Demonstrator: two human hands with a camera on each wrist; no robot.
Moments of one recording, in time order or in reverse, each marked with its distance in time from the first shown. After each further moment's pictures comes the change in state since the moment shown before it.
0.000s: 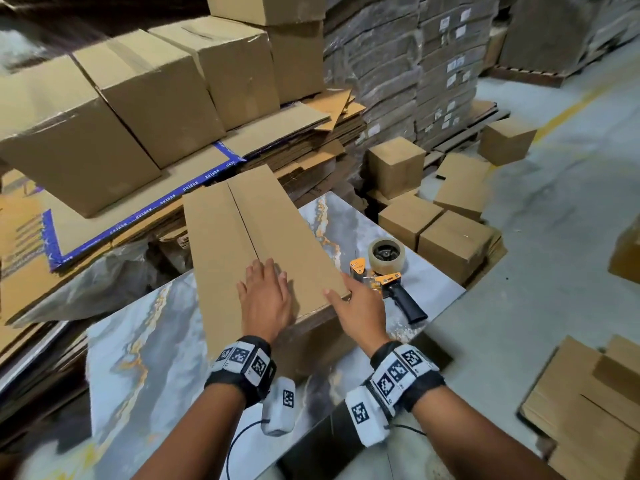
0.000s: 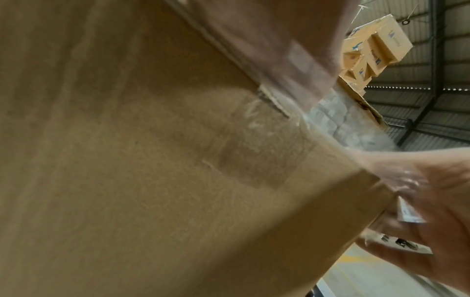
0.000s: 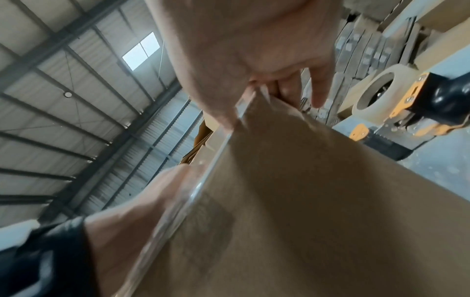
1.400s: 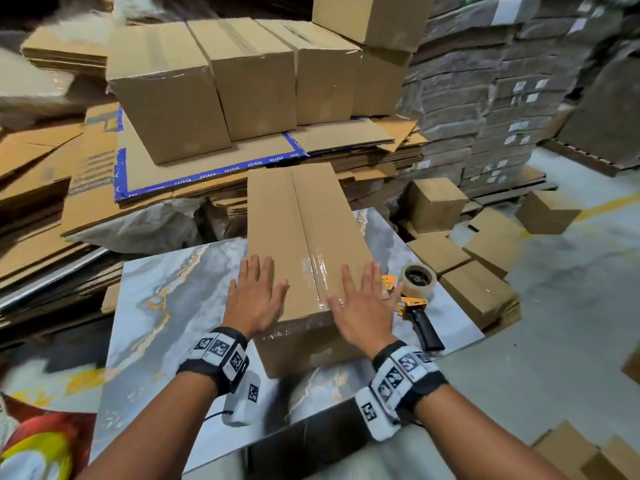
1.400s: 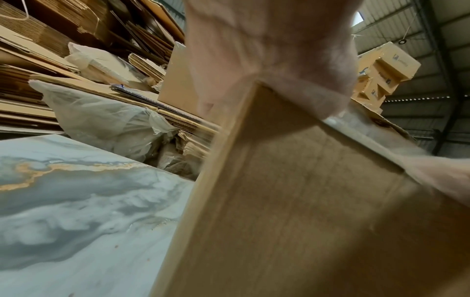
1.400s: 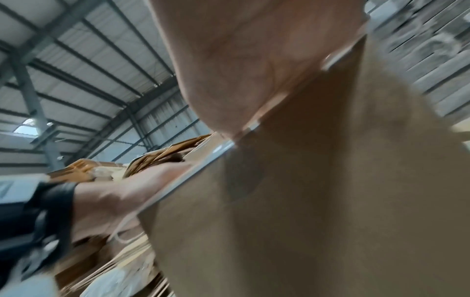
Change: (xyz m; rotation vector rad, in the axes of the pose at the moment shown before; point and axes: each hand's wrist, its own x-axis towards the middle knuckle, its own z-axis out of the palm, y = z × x) left_hand -0.044 -0.087 -0.032 0.026 -0.060 -0.114; right_hand -0.025 -0.052 0.016 -0.860 -0.199 -0.274
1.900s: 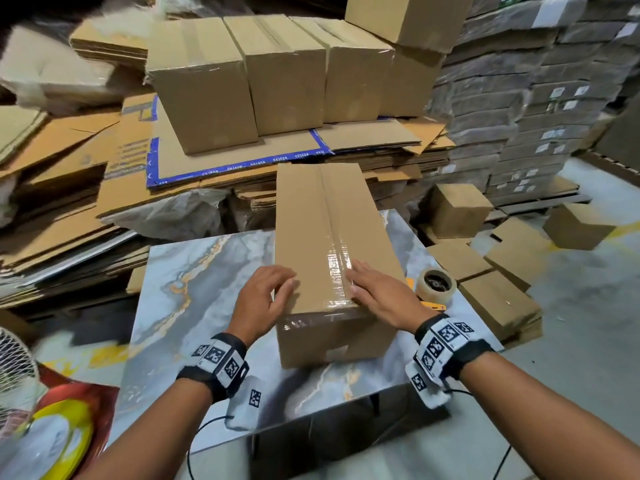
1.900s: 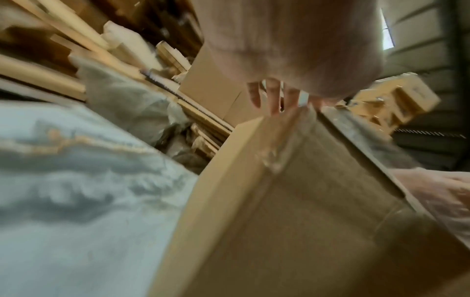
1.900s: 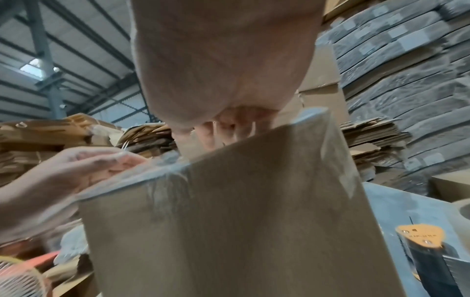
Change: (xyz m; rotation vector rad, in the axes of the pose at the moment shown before) left_hand -0.029 -0.020 -0.011 -0.421 0.349 0.315; right_hand 0.039 0.038 -0.017 0.204 -0.114 -0.582
